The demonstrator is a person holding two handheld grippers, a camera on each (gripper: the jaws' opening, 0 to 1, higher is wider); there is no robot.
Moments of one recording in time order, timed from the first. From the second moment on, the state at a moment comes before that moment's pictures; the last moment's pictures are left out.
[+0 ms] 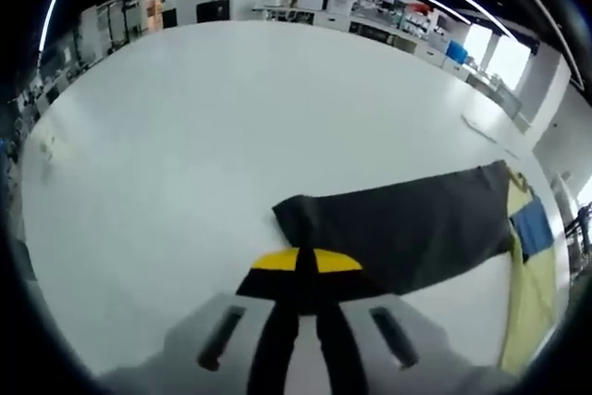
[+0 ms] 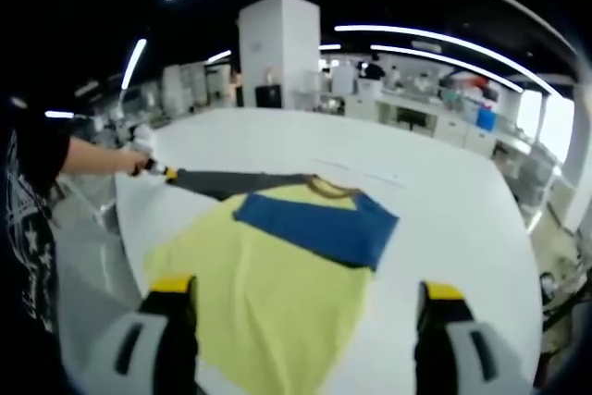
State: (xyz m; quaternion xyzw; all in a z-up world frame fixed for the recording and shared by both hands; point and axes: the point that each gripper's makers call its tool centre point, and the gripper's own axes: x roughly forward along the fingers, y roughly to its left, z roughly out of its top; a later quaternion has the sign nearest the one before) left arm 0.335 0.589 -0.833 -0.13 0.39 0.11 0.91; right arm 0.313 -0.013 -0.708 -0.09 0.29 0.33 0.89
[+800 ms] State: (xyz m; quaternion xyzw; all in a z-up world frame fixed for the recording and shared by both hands) left arm 0.379 0.489 -0.755 -0.14 0.31 0.00 0.94; right arm 0.301 -0.009 -0.715 -0.09 0.29 0.35 0.89
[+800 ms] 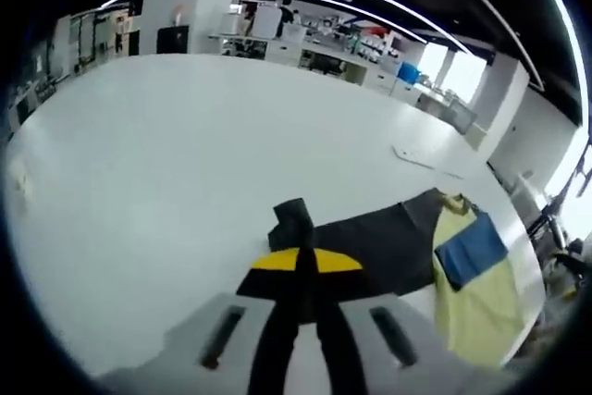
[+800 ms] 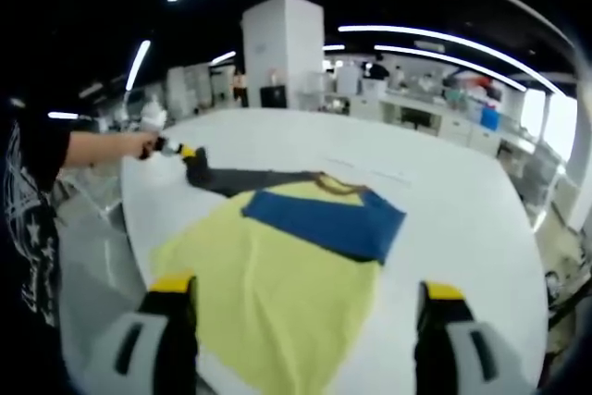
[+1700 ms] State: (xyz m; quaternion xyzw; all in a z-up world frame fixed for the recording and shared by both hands) left arm 0.420 0.383 -0.732 -0.12 0.30 -0.11 0.94; right arm 0.276 0.010 -0.721 -0.10 0.28 0.40 0.87
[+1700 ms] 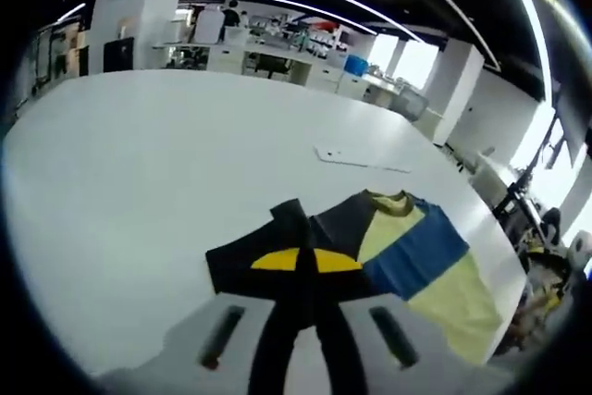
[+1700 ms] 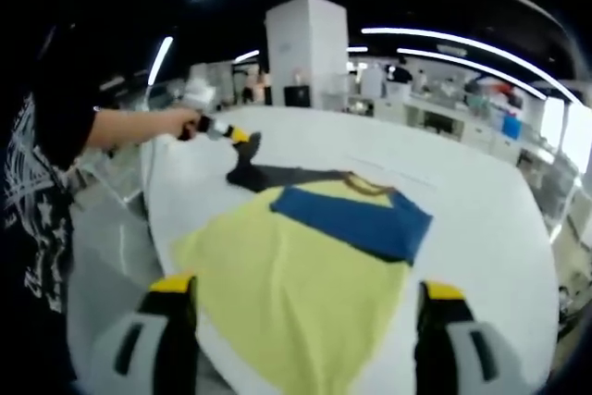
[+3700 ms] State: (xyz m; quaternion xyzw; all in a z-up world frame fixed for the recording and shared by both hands) left arm 0.469 0.159 -0.666 -0.15 0.28 -0.29 0.90; right arm 0.263 0.011 -0.735 -0.09 0.29 0.40 0.86
